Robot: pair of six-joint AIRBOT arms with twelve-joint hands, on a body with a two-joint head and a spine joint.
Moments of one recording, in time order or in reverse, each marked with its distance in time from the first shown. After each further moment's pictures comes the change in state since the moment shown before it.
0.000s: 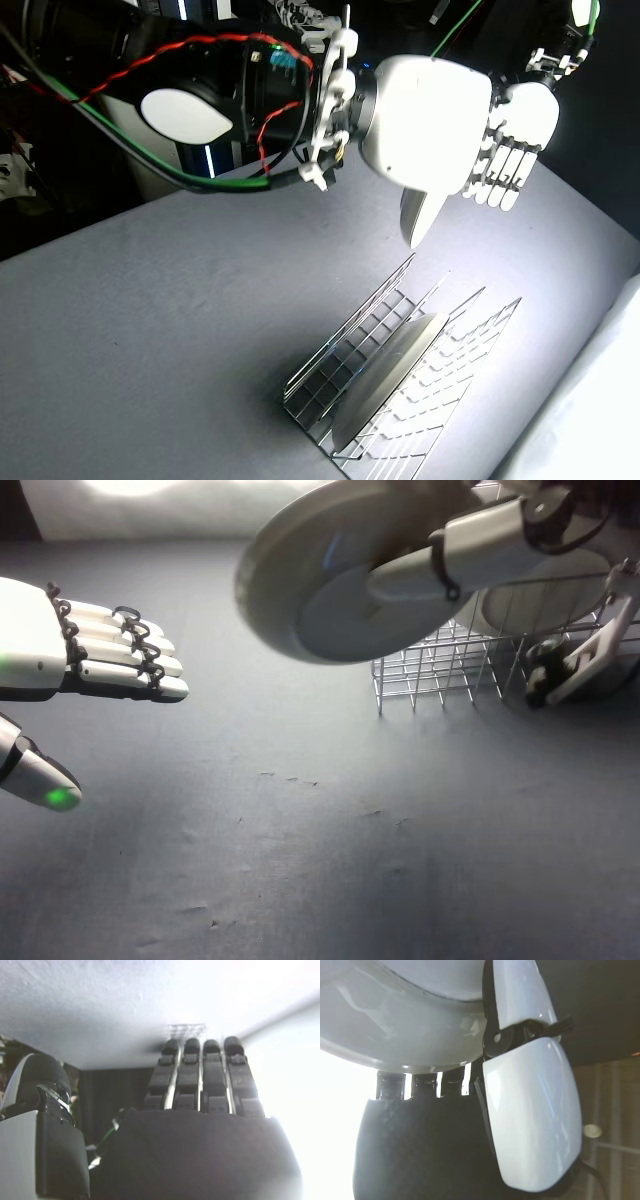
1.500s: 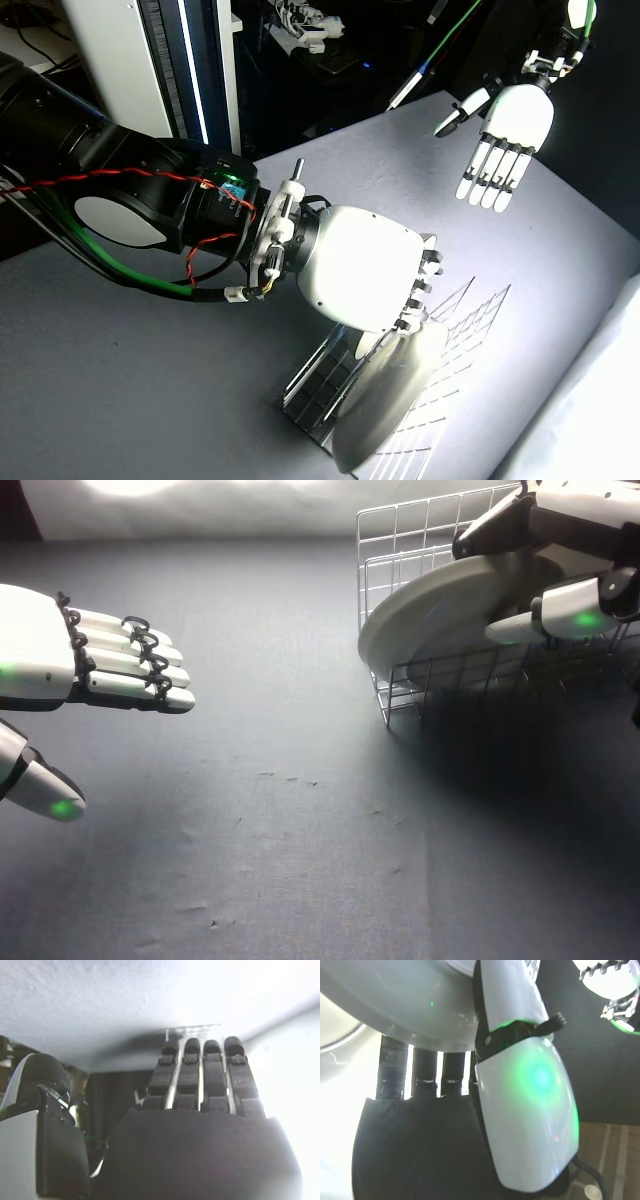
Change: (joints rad) left arm 0.001 0.000 -0.023 0.016 0.008 0.015; right arm -0.216 0.004 0.166 -0.182 0.034 0.008
